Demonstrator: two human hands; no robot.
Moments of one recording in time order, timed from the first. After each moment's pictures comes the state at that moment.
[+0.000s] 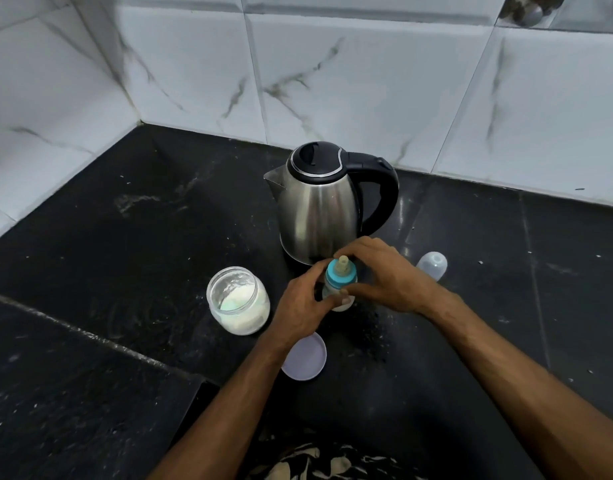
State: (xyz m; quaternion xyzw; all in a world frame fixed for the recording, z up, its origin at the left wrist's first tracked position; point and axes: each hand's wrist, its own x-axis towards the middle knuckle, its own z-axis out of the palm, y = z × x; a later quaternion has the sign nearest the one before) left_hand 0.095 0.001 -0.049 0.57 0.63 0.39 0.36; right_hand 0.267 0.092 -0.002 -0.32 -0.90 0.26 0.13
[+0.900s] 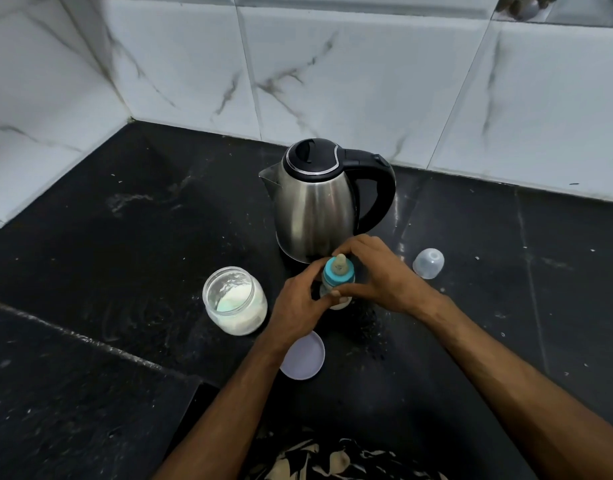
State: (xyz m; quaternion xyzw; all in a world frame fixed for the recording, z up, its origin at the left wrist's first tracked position) left_hand 0.092 0.002 -0.054 0.58 0.63 0.39 0.34; right_hand 0.263 0.088 -0.008 -0.34 -0.88 0.28 0.16
